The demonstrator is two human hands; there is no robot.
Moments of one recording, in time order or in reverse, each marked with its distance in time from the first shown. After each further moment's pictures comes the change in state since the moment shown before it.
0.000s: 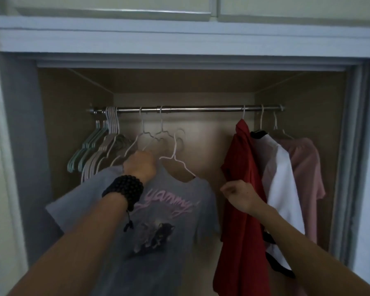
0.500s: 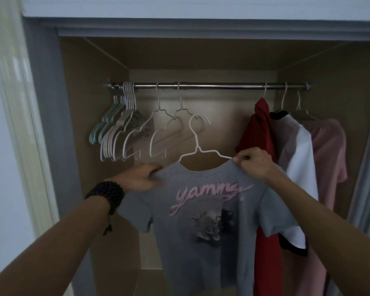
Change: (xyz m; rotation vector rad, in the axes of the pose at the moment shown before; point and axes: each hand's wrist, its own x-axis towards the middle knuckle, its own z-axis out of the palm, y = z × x) left_hand -0.047 -0.088 0.055 -0.351 -0.393 0.346; right_hand 0.005 -0.032 -0.018 -0.050 0.066 0.025
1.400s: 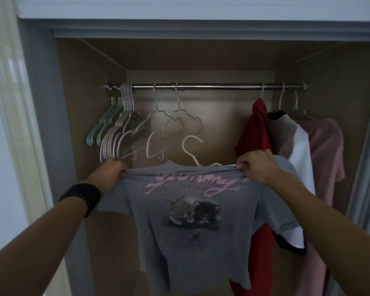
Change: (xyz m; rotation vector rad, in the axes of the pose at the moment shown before) left_hand -0.013 -0.066 -0.018 0.313 0.334 -0.075; right_hand 0.004 0.018 -0.004 -0.431 -0.033 -0.236
